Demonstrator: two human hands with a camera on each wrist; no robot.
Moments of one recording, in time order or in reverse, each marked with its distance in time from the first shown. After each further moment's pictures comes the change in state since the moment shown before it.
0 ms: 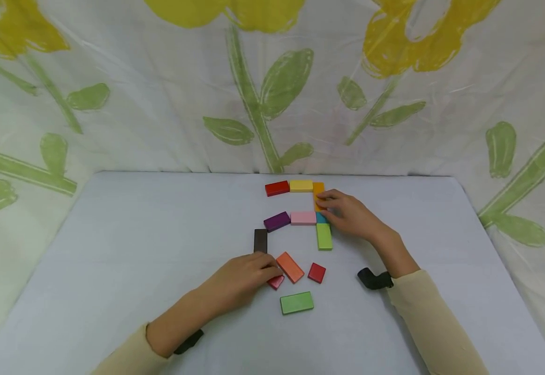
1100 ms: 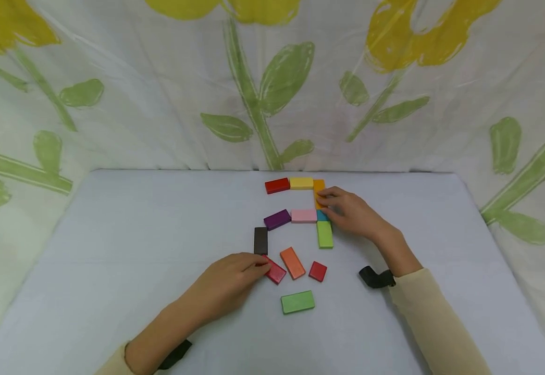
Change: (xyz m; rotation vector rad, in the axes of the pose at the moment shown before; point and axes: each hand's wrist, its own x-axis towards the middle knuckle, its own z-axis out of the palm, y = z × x) left_hand -0.024 -0.003 -0.002 0.006 0.113 -0.058; right_hand 0.000 0.002 0.002 -0.002 0.011 0.003
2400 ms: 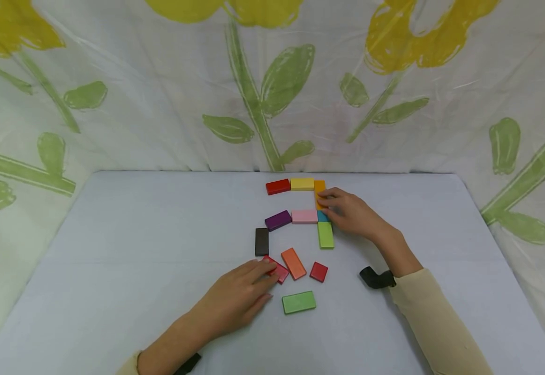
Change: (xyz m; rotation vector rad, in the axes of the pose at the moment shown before) left_hand -0.005 0.015 0.017 0.024 -0.070 -0.034; right_hand 0.000 -0.002 -0.001 0.013 -0.002 -0.002
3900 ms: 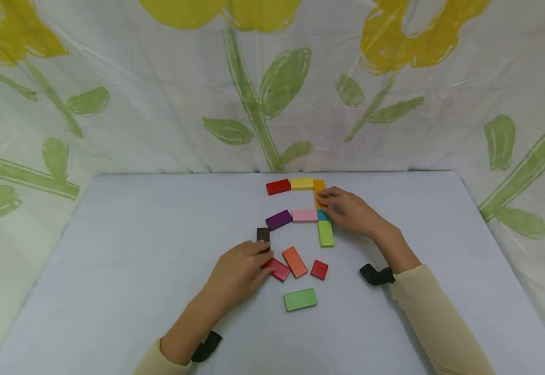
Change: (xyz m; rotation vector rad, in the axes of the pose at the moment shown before) left_hand 0.028 -0.010 -0.008 -0.071 0.115 -0.196; right_hand 0.001 -0.002 -0.001 -0.004 0.000 0.004
